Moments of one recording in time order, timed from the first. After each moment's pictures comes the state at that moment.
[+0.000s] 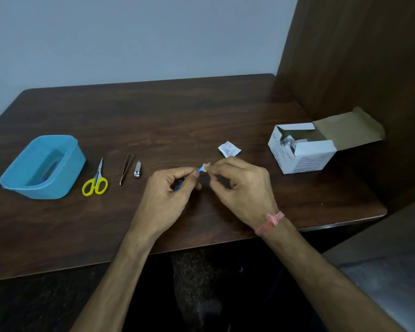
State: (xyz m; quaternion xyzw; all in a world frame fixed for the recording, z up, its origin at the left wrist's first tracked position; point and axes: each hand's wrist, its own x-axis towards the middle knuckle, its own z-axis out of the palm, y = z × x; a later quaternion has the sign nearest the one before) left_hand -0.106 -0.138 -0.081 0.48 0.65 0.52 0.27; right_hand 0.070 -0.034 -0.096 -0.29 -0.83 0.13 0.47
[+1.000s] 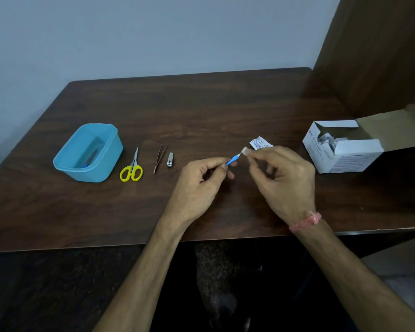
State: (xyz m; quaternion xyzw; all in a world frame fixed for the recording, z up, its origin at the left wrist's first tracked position) left_hand -0.105 -0.141 -0.073 0.47 0.67 0.50 0.28; right_hand 0.074 -0.034 -0.088 -0.31 -0.79 0.14 0.51
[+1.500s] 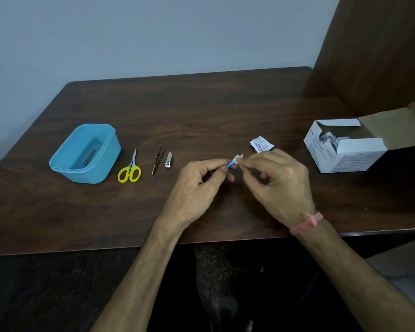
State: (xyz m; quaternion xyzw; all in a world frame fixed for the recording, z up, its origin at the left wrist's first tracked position) left_hand -0.106 -0.143 -0.069 0.50 0.66 0.49 0.28; right_hand 0.071 -0.035 -0.090 -0.28 -0.84 0.10 0.46
